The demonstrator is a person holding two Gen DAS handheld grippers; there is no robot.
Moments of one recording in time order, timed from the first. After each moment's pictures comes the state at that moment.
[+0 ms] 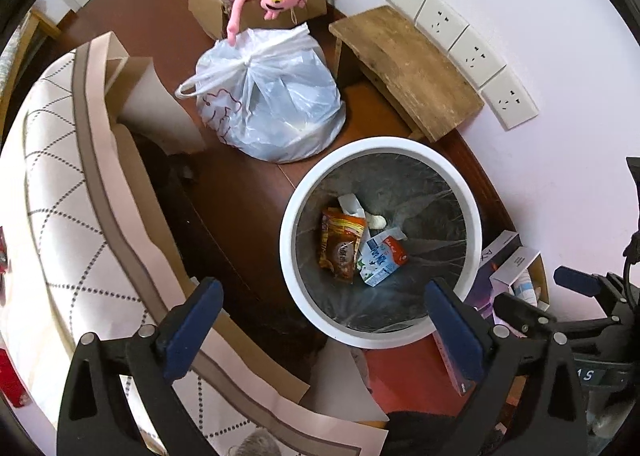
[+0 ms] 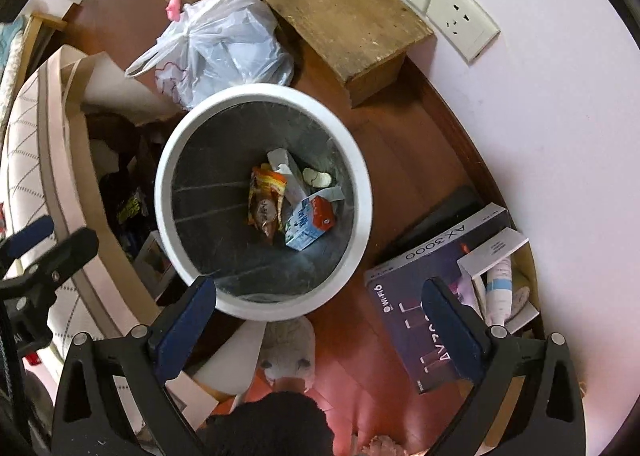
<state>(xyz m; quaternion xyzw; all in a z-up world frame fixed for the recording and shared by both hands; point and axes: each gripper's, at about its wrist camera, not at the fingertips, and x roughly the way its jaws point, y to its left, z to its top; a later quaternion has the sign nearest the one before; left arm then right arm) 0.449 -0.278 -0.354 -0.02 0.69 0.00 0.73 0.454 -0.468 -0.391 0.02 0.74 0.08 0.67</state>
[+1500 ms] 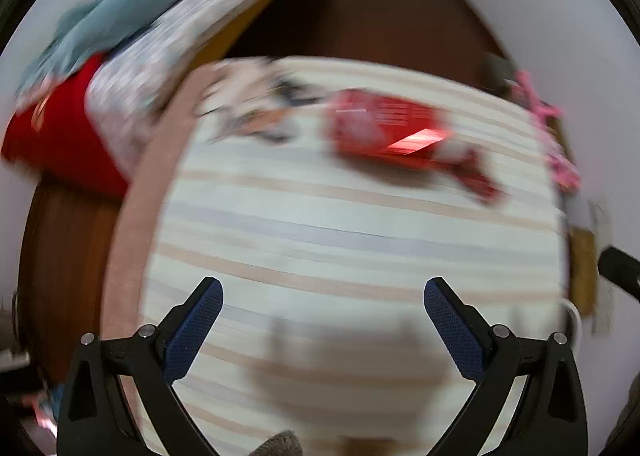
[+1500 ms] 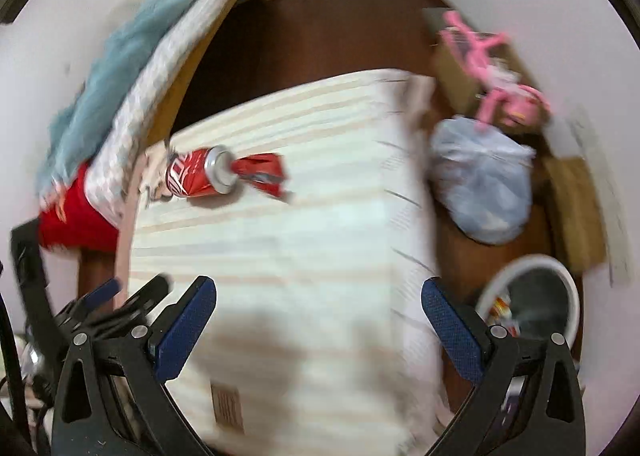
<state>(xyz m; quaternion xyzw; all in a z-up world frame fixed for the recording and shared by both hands) 0.207 0.136 -0.251 -0.23 0.54 0.35 0.73 0.360 -0.019 -0.207 -0.09 0.59 0.35 0.72</state>
